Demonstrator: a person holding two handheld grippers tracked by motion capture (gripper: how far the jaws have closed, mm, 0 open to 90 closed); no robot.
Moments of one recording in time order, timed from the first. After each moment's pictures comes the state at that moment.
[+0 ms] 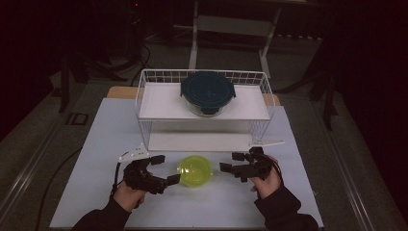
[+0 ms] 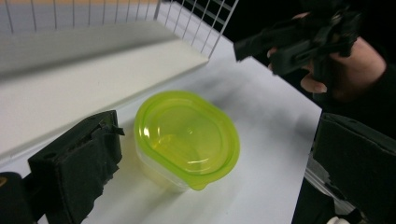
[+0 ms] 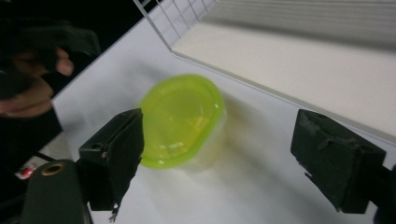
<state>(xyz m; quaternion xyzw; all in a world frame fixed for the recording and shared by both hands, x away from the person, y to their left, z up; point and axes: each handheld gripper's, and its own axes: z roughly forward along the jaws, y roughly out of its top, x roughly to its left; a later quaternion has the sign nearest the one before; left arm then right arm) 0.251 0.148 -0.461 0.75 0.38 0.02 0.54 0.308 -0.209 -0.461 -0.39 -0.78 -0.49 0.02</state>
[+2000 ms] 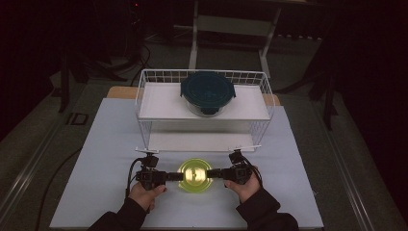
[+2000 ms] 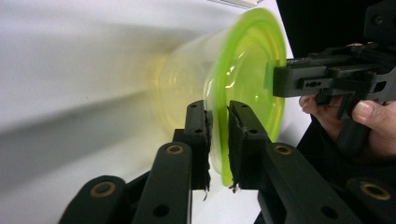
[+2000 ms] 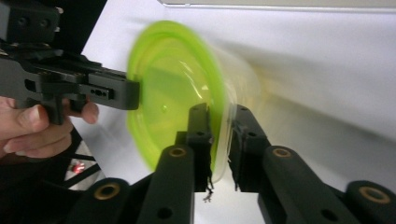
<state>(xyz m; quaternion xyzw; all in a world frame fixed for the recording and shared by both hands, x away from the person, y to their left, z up) 0.276 0.134 -0.511 0.68 0.55 -0.17 0.45 0.304 -0.162 -0.492 -0.49 -0.76 -0.40 0.13</state>
